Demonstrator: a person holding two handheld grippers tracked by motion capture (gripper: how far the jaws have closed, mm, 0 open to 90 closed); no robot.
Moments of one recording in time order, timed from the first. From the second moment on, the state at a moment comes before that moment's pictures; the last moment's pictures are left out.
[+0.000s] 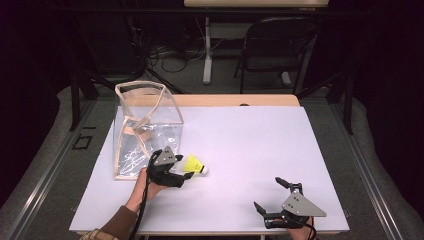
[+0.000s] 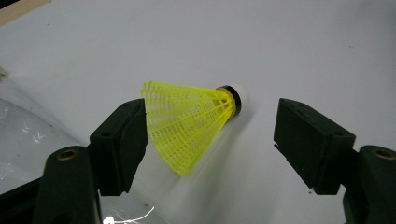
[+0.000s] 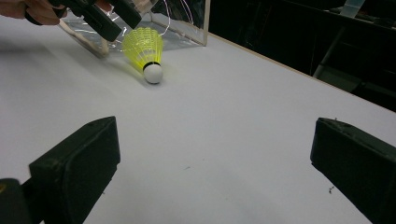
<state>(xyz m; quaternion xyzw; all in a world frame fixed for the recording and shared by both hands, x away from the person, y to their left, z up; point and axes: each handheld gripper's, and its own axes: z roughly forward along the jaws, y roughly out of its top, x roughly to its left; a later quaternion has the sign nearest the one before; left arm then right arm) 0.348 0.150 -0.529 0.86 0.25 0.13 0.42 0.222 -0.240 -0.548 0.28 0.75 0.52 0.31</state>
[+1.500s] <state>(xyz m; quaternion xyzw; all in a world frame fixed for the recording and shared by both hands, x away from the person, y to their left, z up) 0.374 0.158 -0.534 0.89 0.21 0.06 0.40 0.223 -0.240 -0.549 0.28 0.75 0.51 0.31</state>
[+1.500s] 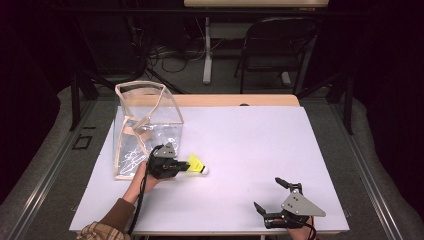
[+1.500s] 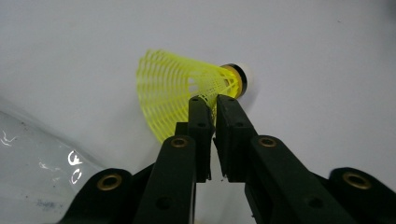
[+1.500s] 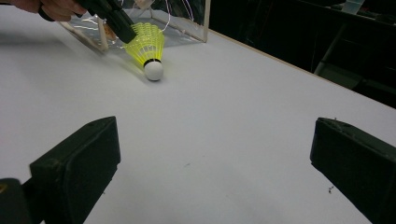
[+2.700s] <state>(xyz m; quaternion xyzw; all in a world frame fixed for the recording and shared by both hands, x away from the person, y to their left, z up) 0.365 0.156 -0.507 0.89 0.15 0.09 0.42 0.223 -0.241 -0.549 0.28 0.75 0.51 0.31</state>
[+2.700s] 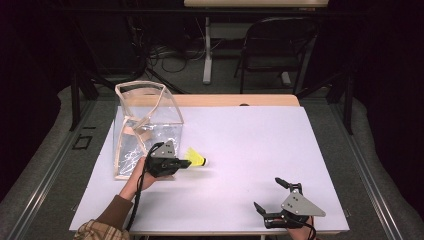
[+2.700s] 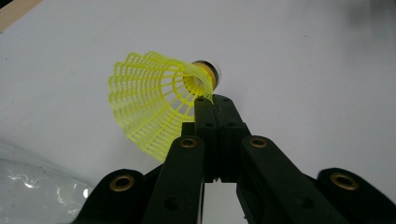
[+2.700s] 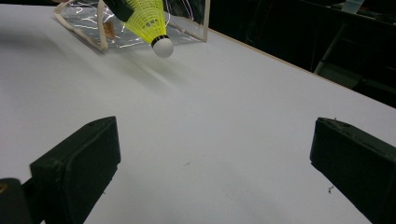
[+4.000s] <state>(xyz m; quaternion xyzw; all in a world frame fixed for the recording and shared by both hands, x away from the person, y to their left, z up) 0.359 0.153 -0.443 0.88 0.12 0.12 0.45 0.223 -0.241 -0.549 0.28 0.75 0.52 0.31</state>
